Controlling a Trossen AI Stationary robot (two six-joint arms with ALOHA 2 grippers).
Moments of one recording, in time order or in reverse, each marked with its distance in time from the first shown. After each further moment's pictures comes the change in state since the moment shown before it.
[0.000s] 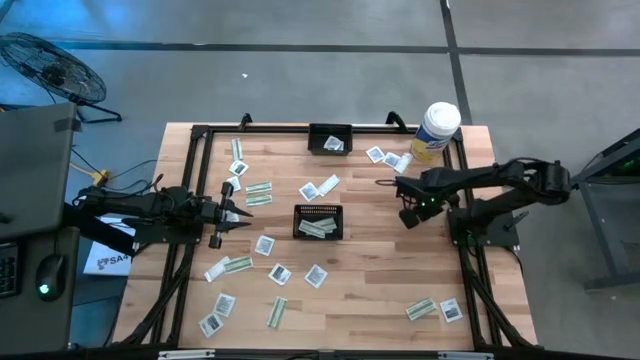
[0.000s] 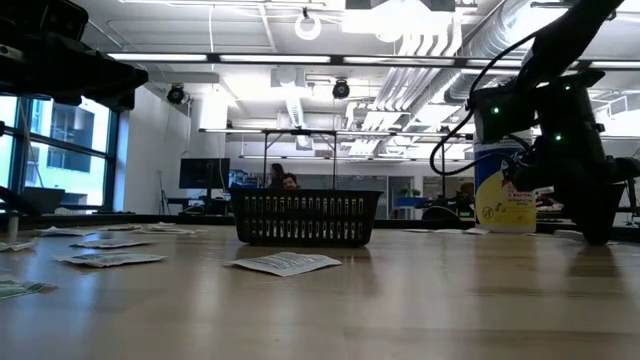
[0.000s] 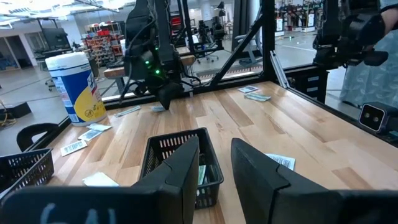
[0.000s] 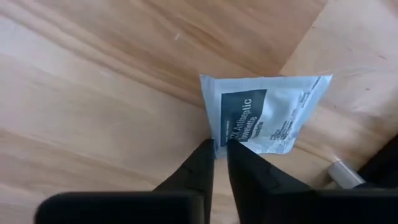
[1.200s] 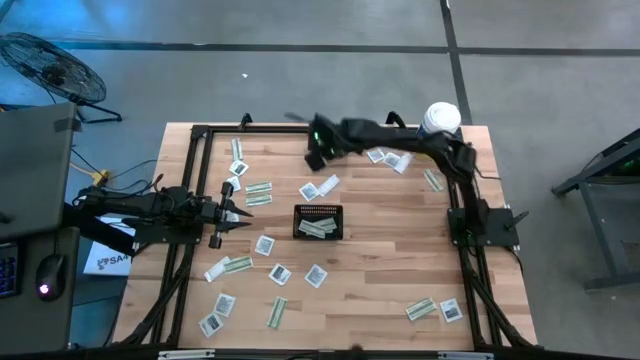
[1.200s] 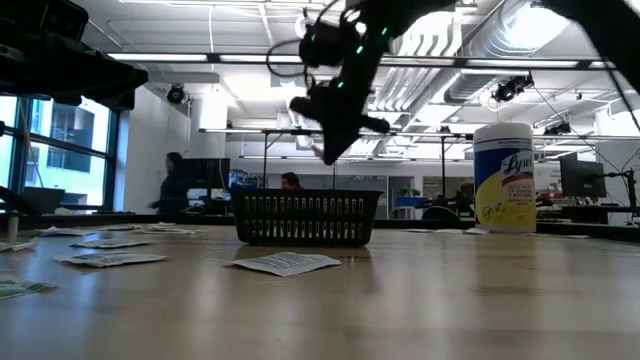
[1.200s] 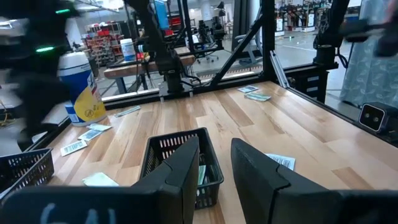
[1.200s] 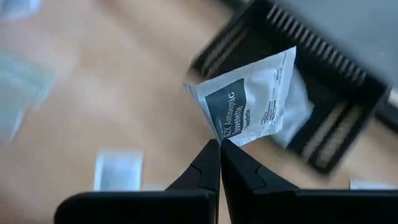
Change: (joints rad) left arm 0.000 0.000 0.000 0.000 0.000 0.000; right arm -0.077 0.723 1.277 0.059 0.292 -0.328
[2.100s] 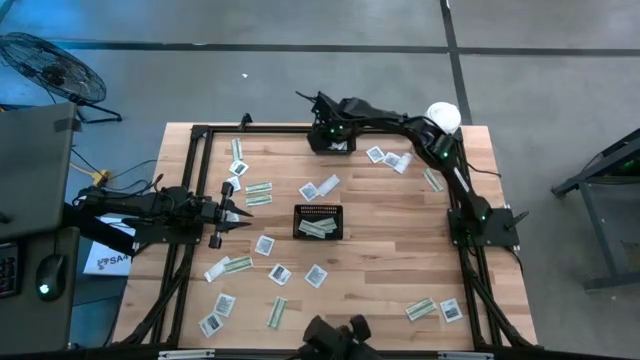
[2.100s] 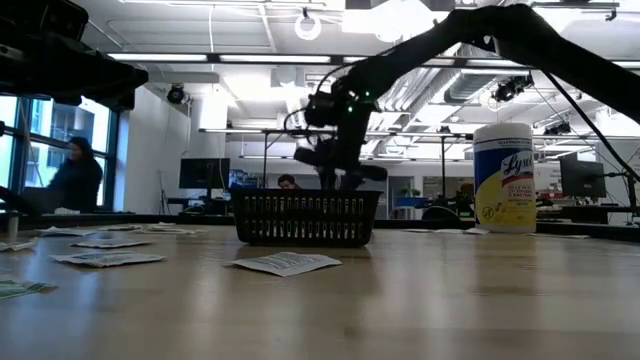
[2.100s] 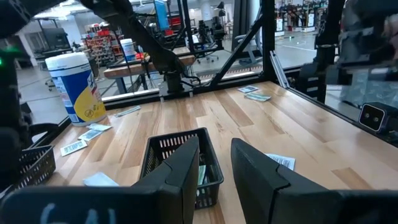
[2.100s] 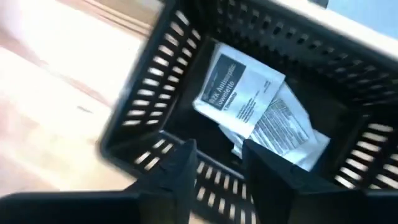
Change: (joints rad) left arm 0.000 0.000 0.000 0.000 0.000 0.000; right arm -0.193 0.249 0.213 -0.086 -0.232 0.057
